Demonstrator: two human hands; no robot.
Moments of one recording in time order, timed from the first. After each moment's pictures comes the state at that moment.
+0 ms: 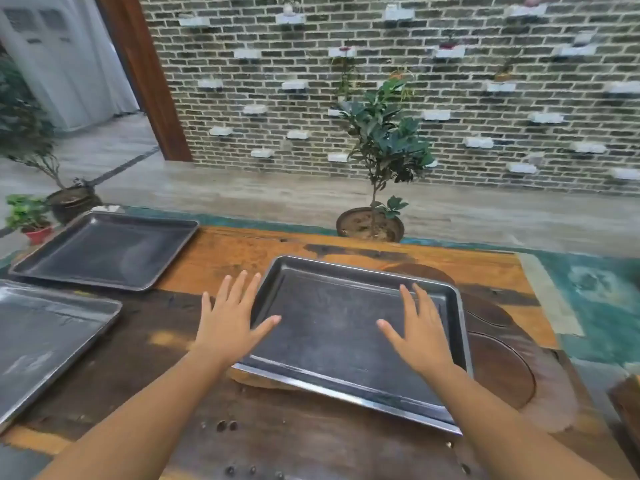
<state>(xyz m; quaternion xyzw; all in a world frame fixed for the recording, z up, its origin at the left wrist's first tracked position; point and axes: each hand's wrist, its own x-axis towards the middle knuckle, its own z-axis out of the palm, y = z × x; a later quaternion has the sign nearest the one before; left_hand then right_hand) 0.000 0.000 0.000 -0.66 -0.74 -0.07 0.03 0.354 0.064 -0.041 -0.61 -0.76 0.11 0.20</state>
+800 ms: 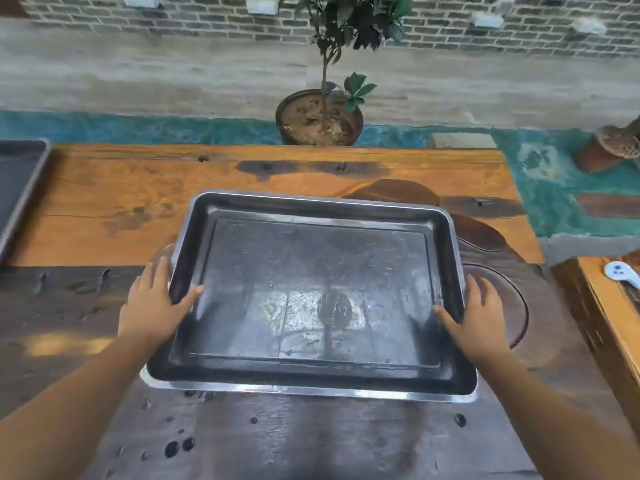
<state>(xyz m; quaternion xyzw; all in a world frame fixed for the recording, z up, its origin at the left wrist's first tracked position) -0.081 0.149 -0.159 -0.56 -0.81 -0.05 -0.20 0.464 0.112 -0.163 -0.81 -0.56 0.14 0.06</state>
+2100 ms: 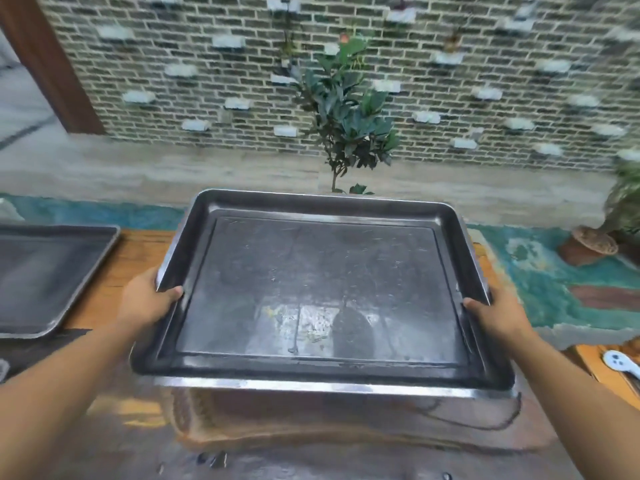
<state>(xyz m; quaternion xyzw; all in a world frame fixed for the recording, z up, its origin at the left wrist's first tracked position) -0.117 0.191 -0.007 -0.50 -0.79 -0.27 -0.22 0.467 0.183 0.000 -0.80 -0.51 0.22 0.24</state>
